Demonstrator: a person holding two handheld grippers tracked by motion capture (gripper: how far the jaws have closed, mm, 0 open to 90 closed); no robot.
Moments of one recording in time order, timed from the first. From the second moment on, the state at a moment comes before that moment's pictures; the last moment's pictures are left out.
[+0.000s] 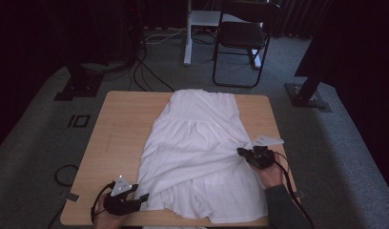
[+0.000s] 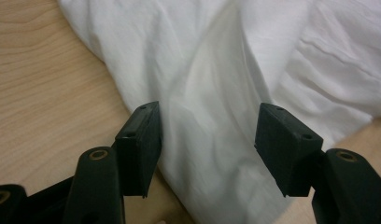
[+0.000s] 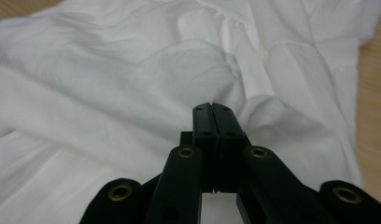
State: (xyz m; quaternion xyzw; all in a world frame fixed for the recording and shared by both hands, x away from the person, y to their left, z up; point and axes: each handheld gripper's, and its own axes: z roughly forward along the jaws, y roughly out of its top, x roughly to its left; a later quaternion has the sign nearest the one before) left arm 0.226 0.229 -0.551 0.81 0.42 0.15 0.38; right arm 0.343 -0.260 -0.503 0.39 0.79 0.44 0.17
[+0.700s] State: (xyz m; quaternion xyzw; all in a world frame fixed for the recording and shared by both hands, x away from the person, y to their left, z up) left arm 0.222 0.227 -0.558 0.82 0.42 0.15 0.36; right arm 0.247 -0.320 -0.537 0.44 0.76 0.45 0.16
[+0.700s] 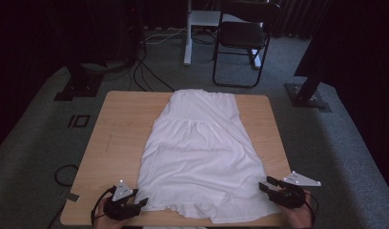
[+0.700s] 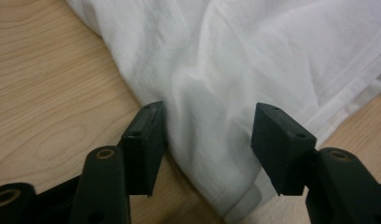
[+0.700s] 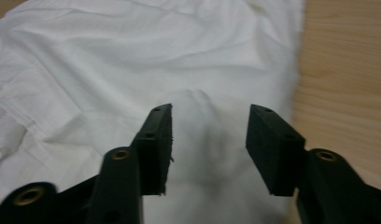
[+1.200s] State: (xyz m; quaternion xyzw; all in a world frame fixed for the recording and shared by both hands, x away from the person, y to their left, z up) left arm 0.198 0.241 -0.537 0.81 0.37 0.14 0.43; right arm 0.224 -0.349 -0.541 0.42 0.76 0.48 0.12
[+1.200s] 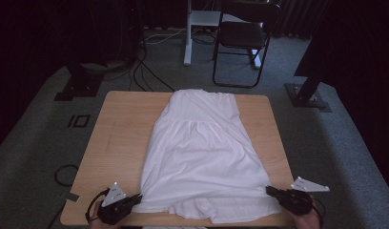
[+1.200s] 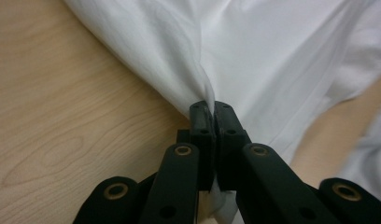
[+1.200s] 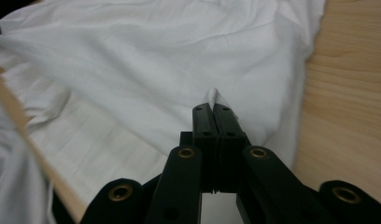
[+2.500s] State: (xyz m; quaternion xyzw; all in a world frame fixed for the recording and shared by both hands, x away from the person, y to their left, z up) left arm 0.394 0.197 -0.529 0.77 0.47 0.19 0.38; right arm 0.403 -0.265 -0.520 0.41 0.79 0.42 0.20
